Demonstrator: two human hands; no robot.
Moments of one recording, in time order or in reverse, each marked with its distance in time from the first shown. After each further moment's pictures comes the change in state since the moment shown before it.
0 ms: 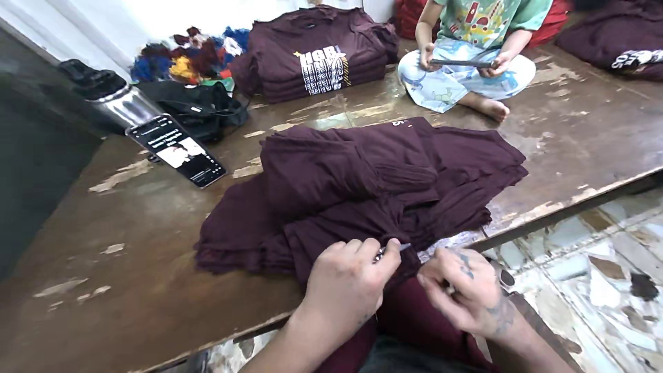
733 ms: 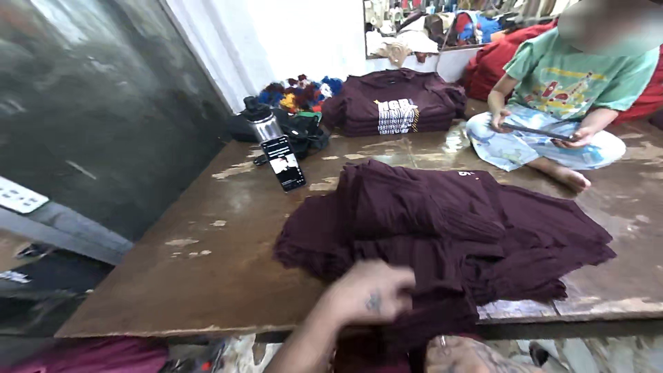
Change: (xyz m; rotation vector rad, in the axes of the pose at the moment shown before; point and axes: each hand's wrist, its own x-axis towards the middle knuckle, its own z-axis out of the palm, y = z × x) left_hand -0.018 -0.041 -0.056 -0.434 -0.435 -0.496; right_hand 0.055 -0.054 0.014 0.516 -0.721 -0.360
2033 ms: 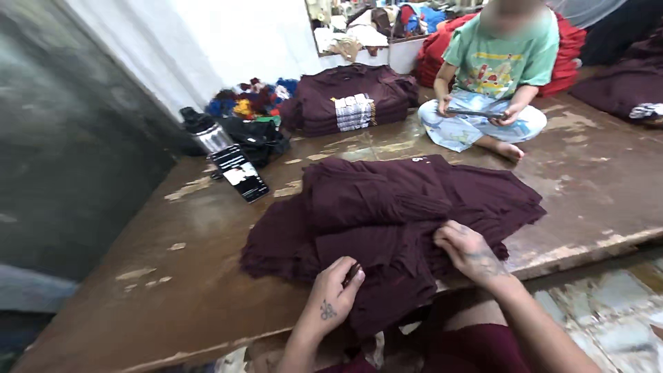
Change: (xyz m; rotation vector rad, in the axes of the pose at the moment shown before) left_hand -0.012 -0.021 0.055 -0.193 0.310 -0.043; right_hand -0.107 0.098 -0.011 -0.581 0.579 0.594
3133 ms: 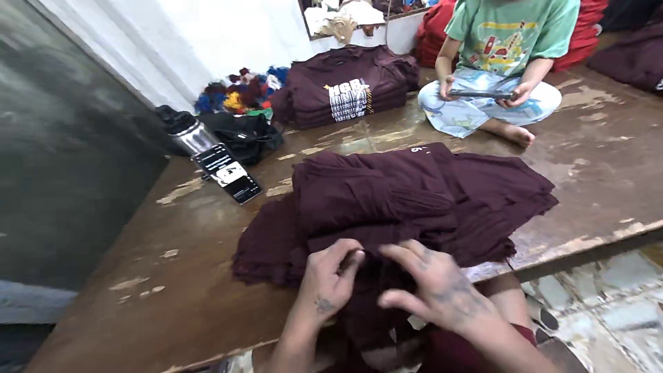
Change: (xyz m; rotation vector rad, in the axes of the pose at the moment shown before) left_hand 0.041 0.016 -0.006 0.035 0.217 0.343; right_hand 0.037 -0.089 0.006 0.186 -0.027 -0.053
